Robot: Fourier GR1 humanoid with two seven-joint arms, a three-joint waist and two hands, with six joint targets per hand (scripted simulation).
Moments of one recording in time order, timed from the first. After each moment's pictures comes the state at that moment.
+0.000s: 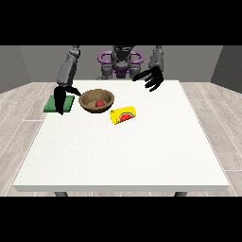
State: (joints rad) left arm -0.68 0.00 -0.06 -1.25 -0.49 0.26 -0.10; right arm -0.63 -0.42 -0.41 -0.63 -0.29 0.29 -0.38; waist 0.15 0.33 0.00
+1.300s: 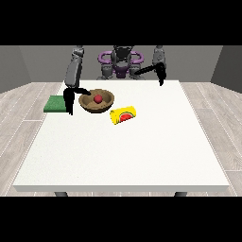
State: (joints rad) left arm -0.63 0.02 -0.05 -1.31 -0.32 0.15 -0.14; right arm -0.56 -0.31 -0.36 -0.57 -0.27 0.26 -0.50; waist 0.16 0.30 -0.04
